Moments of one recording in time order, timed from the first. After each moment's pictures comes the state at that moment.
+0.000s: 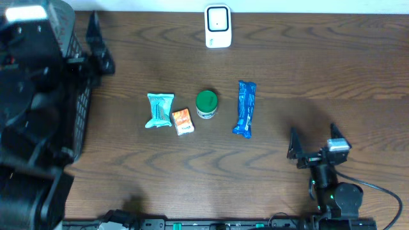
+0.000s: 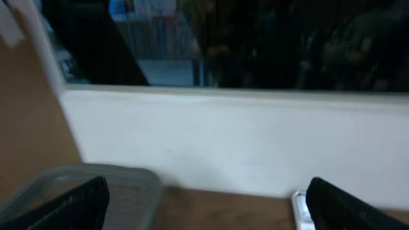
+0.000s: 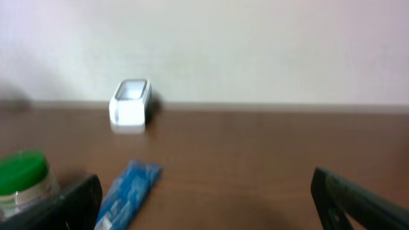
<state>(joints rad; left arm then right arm) -0.21 1.05 1.71 -0.71 -0.33 0.01 -0.02 0.05 0.01 0.10 -0.13 0.04</state>
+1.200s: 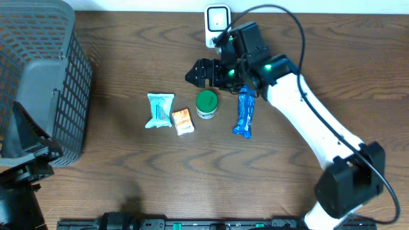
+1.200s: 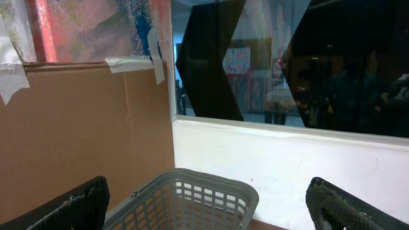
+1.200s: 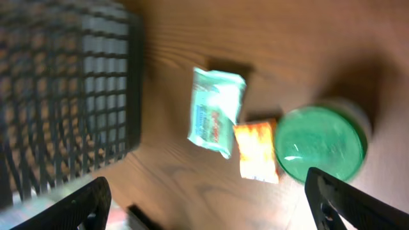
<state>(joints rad) 0.00 0.57 1.38 -0.59 -0.40 0.10 0.49 1.83 1.59 -0.69 -0.53 0.66</state>
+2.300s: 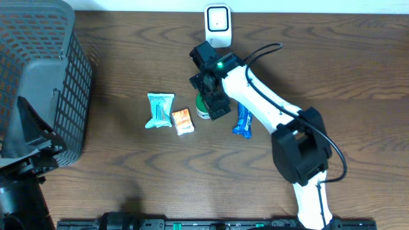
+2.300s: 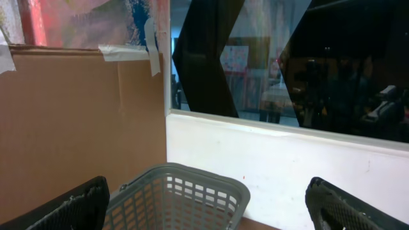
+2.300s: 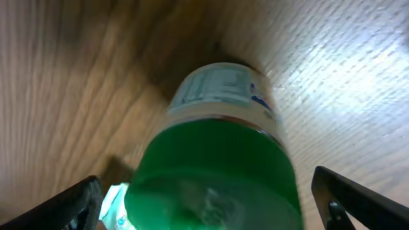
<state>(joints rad) 0.00 0.57 1.34 -0.56 -0.40 0.03 0.62 2.19 1.83 -0.99 -0.13 1.70</state>
